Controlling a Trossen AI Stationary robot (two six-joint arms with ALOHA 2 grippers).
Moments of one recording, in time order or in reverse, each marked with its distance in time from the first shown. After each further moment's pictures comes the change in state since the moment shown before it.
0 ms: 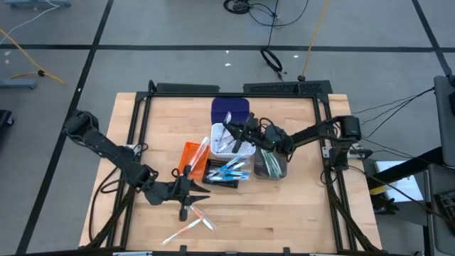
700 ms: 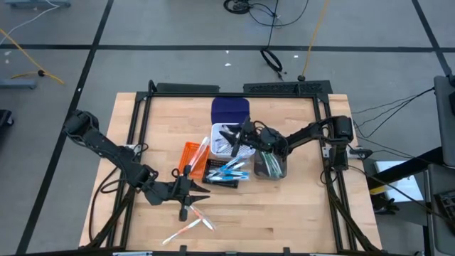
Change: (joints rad) left arm -0.001 0.000 0.000 0.000 -0.001 0.005; right arm -0.014 0.087 0.001 0.015 -0.062 0.028
